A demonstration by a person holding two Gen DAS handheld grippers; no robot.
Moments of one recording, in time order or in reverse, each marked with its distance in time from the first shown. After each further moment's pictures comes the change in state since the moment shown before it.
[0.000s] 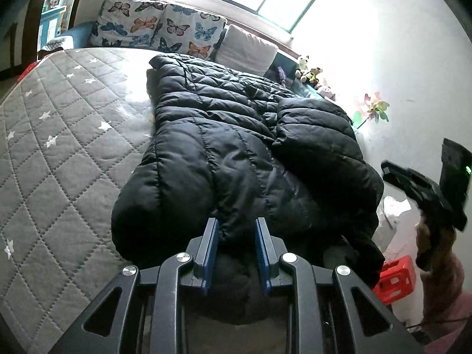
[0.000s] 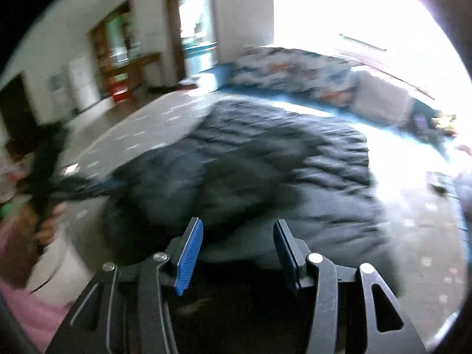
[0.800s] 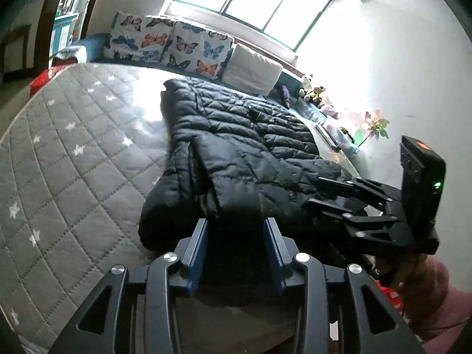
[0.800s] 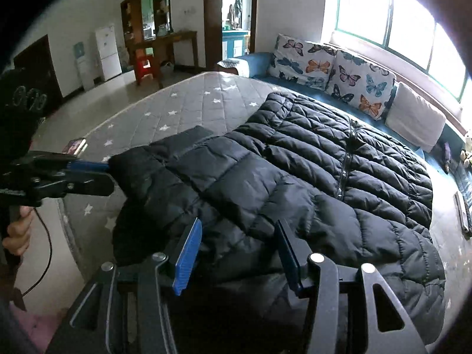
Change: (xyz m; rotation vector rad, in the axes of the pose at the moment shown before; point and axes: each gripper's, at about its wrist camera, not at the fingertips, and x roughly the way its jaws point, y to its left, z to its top) left arm -0.054 -0.008 -0.005 -0.022 -0.100 0.021; right arm 0.040 0.111 0.020 -0.186 0.044 0.202
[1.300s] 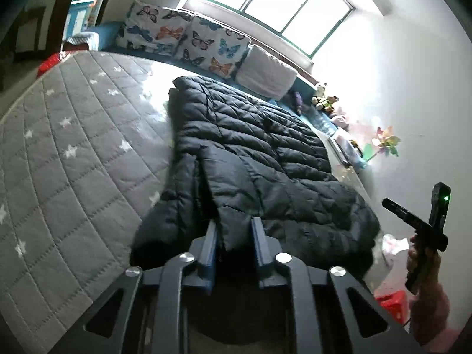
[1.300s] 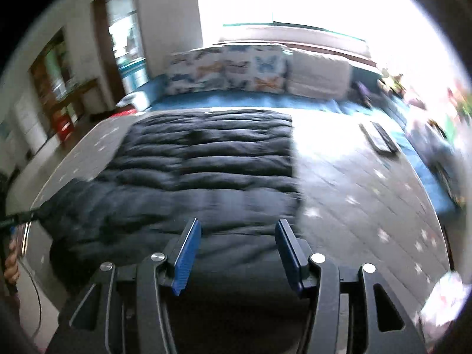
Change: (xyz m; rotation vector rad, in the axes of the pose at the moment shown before) left arm 0.038 0.008 0.032 -0.094 -0.005 0.035; right arm -0.084 -0.190 -0.063 0.455 -0.034 -0.288
